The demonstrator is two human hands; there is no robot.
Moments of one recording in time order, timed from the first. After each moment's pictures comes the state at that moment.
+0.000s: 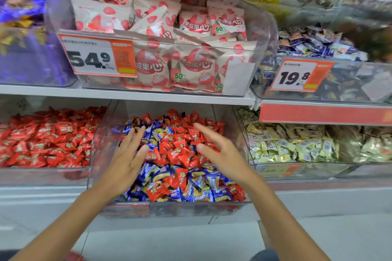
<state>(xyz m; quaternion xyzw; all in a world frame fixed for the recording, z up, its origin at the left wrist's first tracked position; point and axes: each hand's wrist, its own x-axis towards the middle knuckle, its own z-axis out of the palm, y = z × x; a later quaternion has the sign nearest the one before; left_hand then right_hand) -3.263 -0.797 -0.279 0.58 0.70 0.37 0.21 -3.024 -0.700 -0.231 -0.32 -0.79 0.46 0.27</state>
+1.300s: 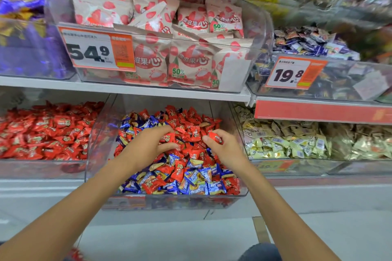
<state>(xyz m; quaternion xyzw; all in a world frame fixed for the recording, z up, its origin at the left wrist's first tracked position) -3.230 -0.757 -0.243 0.69 0.66 0.25 0.13 -3.011 -0.682 -0.246 -0.46 -0.74 0.41 0.28</state>
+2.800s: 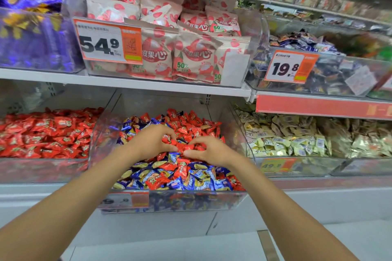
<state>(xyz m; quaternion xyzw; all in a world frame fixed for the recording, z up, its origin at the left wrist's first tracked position) -3.241 -0.740 -0.250 0.71 0.66 0.18 0.15 -3.041 -0.680 -0.260 -0.40 -0.85 0.34 0.11</state>
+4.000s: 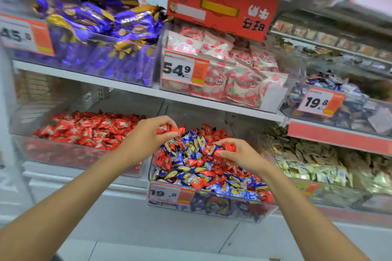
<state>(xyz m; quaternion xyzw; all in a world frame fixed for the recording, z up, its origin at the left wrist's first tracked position) -3.316 -0.847 -0.209 0.65 0.61 0.45 0.10 -3.066 -0.721 -0.212 -0.40 -0.82 0.36 0.18</state>
